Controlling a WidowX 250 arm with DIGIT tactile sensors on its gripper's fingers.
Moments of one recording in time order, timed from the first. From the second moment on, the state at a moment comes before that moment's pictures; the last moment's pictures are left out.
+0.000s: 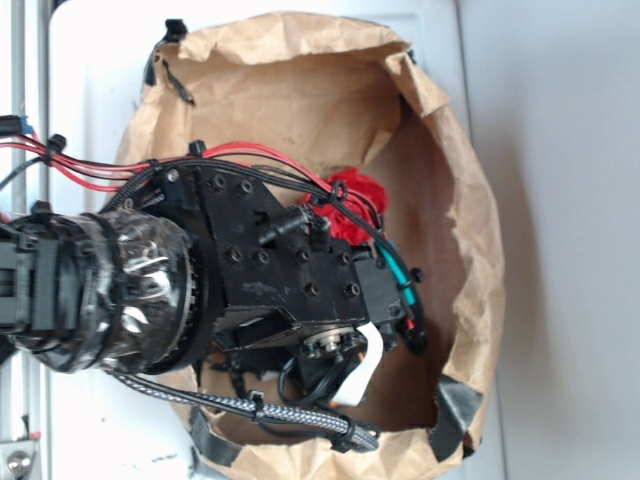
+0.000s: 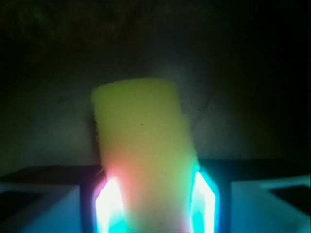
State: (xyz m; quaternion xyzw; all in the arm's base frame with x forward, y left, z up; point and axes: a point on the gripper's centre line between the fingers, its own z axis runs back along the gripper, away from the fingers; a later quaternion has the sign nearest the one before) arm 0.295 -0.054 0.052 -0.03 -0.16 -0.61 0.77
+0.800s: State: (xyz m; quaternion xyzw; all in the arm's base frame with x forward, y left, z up) arm 0.293 -0.024 0.124 -0.01 -0.17 -0.41 0.89
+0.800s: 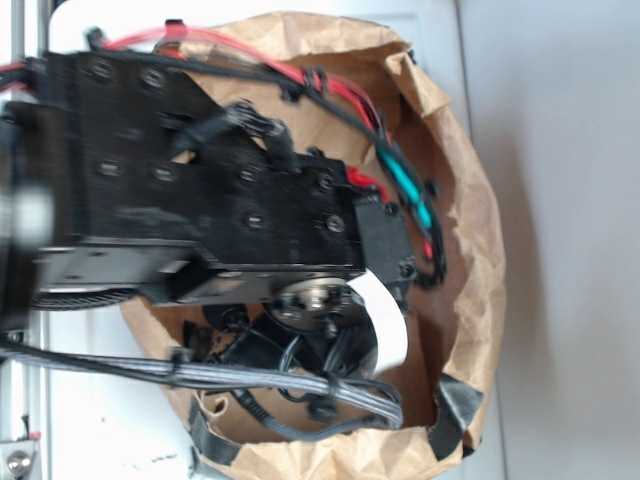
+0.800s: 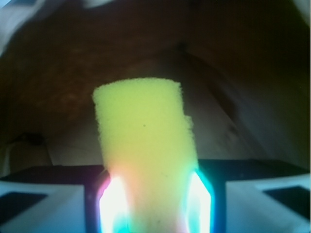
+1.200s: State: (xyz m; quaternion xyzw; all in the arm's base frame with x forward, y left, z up) arm 0.279 -0.003 0.163 -0.01 -0.15 -0.23 0.96
